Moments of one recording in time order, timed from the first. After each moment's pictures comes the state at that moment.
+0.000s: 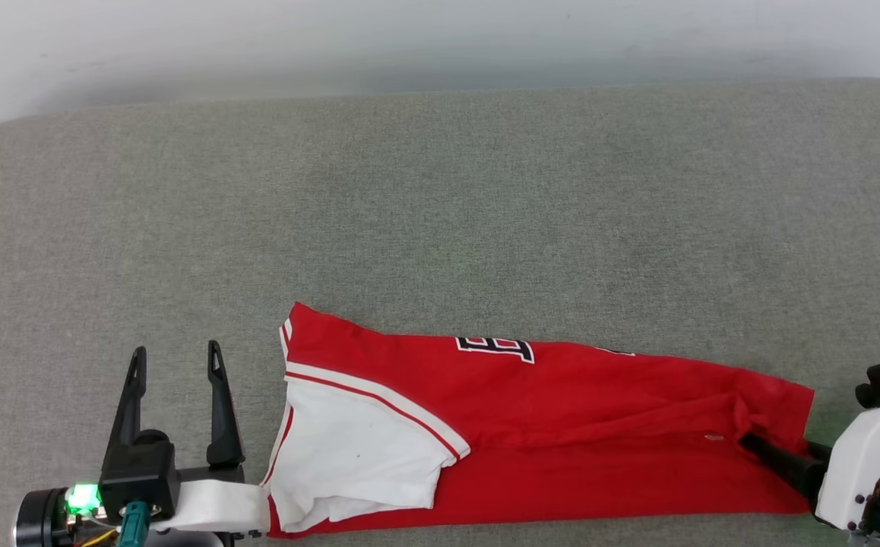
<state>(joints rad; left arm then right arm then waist) 0.01 0.35 -0.27 -0.09 -0.24 0.44 -0.26 -0.35 -0.74 0.76 0.43 1.32 0.13 0.24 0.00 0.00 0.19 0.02</state>
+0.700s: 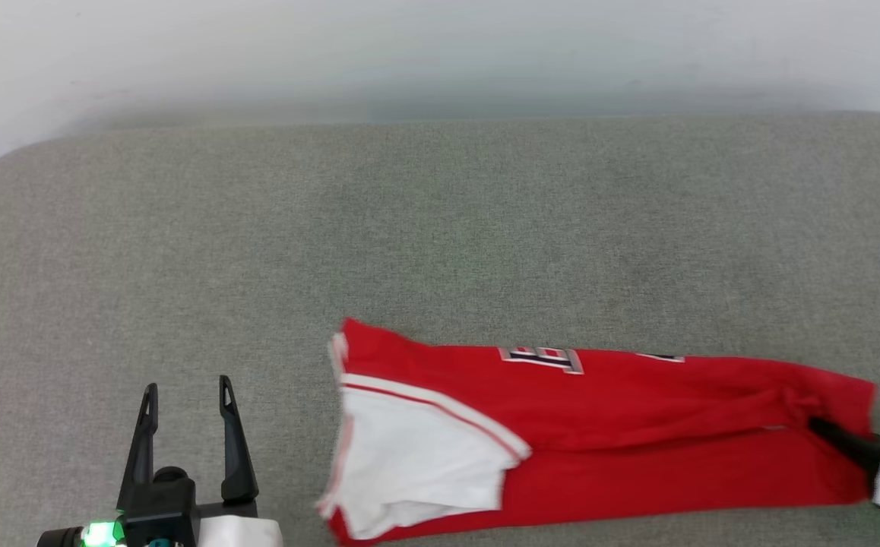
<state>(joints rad) 0.12 0.16 -0.13 -0.10 -0.05 0.33 -0.26 -0.38 -0.83 0.76 0.43 1.34 0.13 0.23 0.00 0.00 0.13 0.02</state>
